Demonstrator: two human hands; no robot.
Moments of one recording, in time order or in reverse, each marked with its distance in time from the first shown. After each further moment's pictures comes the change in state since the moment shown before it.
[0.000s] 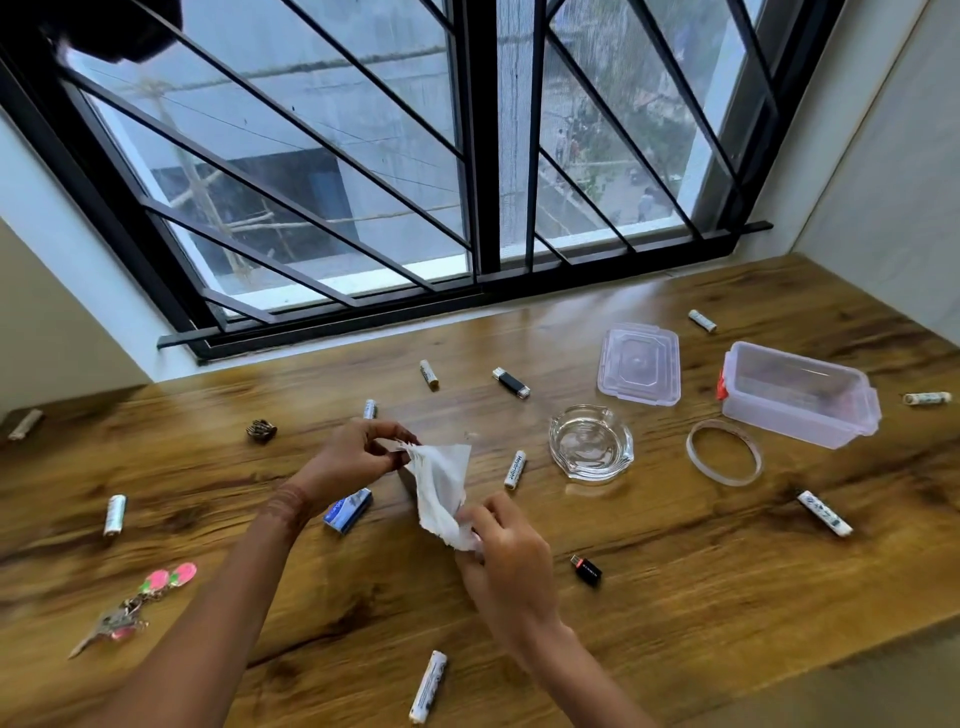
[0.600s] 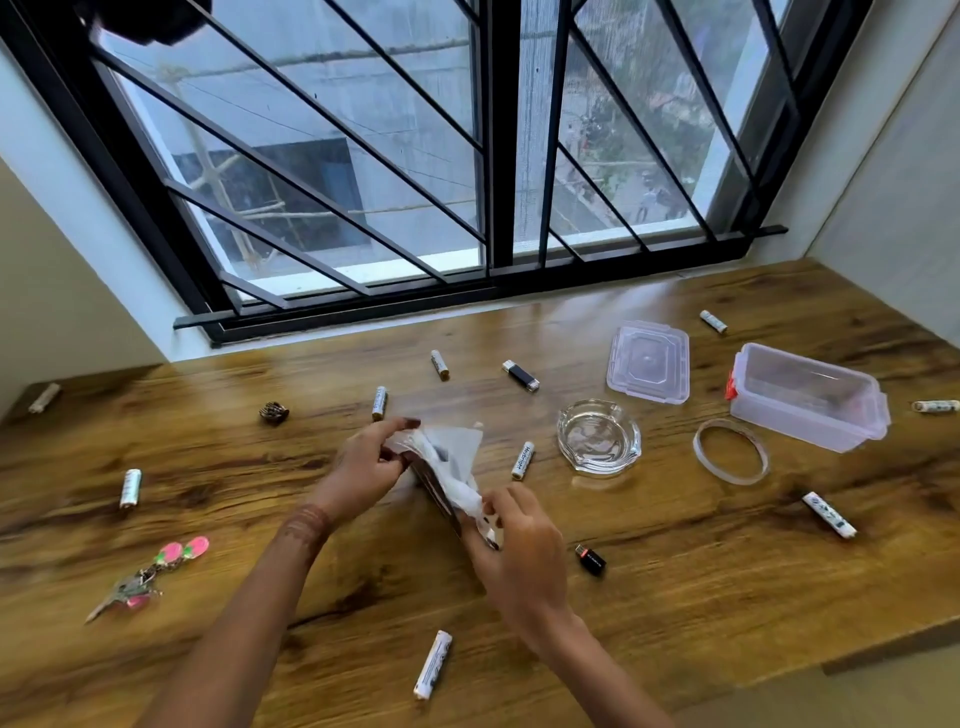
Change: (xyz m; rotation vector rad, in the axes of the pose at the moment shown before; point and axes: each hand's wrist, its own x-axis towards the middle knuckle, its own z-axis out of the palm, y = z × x) left_hand -0.015 -0.013 0.022 0.080 0.192 -0.012; right_hand -0.003 -0.003 -0.004 0.072 0.047 0.095
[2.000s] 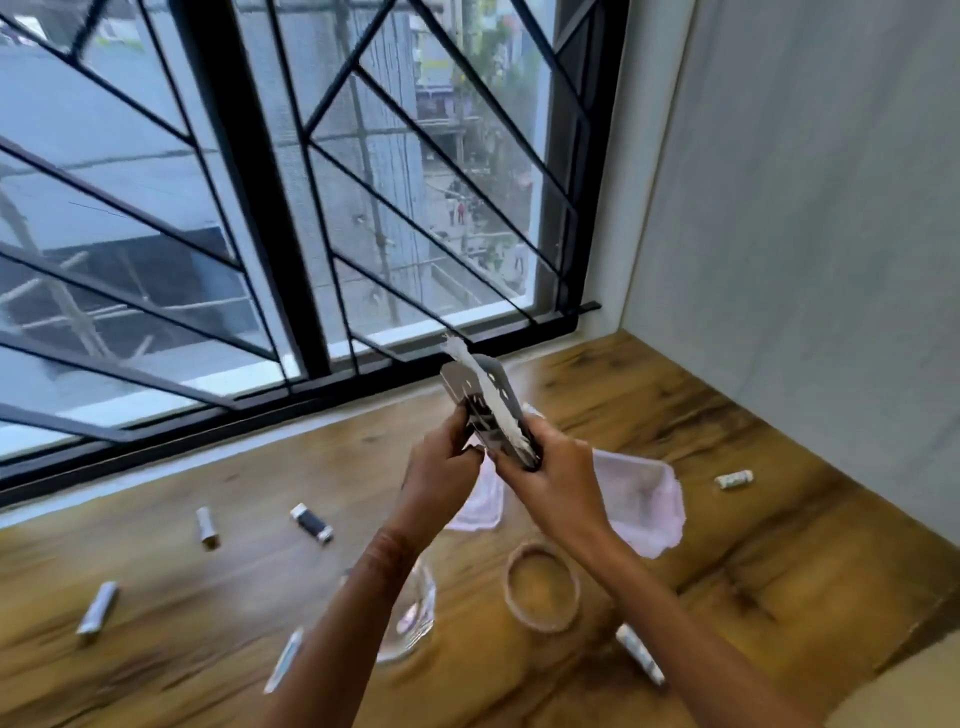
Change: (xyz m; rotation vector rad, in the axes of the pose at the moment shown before) left_hand 0.122 0.249 0.181 -0.548 -0.103 0.295; right_hand 0.162 0.157 -0.211 0.121 0.162 0.142
